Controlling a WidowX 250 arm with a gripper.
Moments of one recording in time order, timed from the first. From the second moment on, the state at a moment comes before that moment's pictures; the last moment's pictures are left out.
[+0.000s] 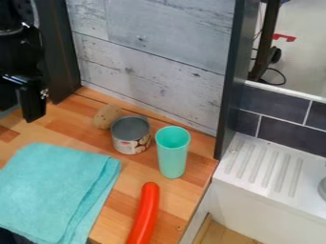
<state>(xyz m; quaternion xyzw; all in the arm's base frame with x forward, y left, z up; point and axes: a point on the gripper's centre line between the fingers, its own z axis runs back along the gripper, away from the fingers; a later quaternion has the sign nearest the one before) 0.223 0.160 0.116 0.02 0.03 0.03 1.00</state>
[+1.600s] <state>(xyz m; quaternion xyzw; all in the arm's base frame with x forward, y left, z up) 0.197 0.138 0.004 -0.02 0.15 0.05 0.99</state>
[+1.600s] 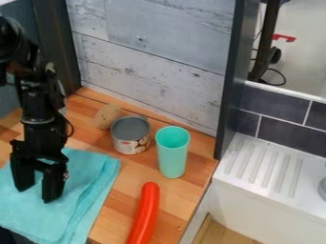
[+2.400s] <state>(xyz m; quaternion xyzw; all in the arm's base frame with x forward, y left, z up) 0.243 0.259 0.014 -0.01 0.06 0.16 0.98</state>
